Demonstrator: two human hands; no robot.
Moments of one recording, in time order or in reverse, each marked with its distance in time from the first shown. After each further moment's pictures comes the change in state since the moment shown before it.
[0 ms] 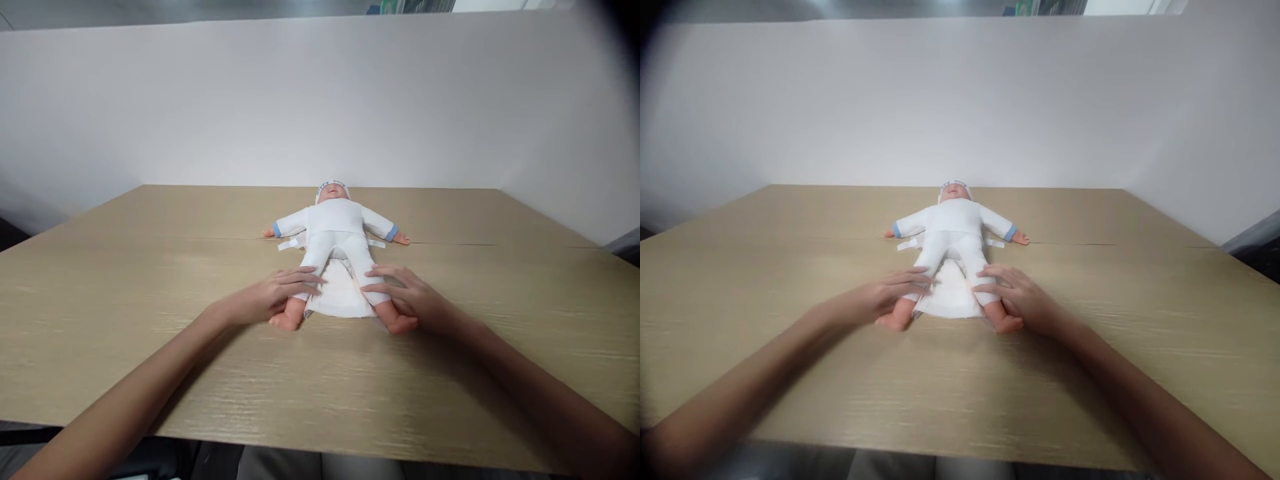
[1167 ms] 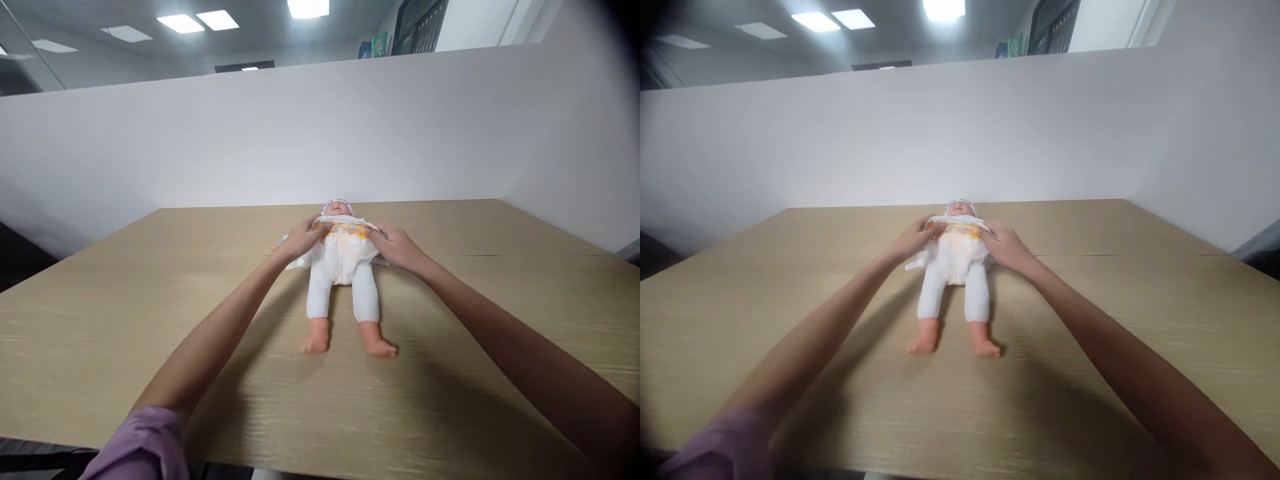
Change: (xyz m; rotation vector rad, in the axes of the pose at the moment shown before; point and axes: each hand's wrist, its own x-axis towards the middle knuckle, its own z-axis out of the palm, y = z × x) left_hand 0.132 -0.026 -0.061 -0.244 0.553 -0.637; right_hand 0.127 0.038 -0.030 0.261 0.269 0.563
